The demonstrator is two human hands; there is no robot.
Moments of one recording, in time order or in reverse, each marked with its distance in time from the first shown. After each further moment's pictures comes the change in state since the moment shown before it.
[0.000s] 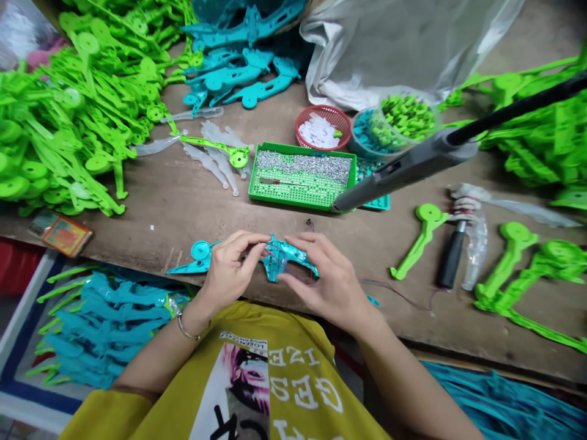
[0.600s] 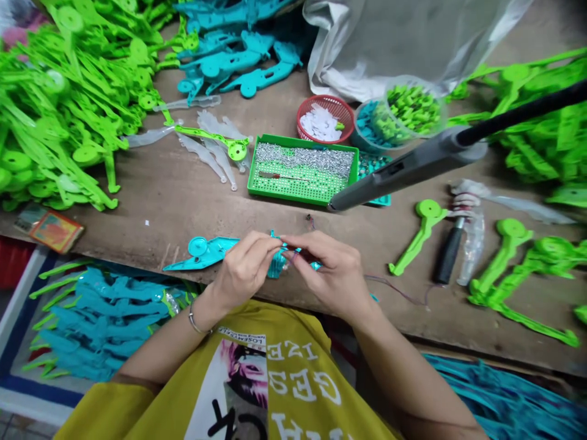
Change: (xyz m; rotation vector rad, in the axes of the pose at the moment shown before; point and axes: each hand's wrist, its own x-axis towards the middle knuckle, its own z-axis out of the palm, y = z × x) left_hand 0.003 0.000 0.014 0.259 0.020 0.402; right_hand 0.011 -0.005 -0.001 0.246 0.043 0.148
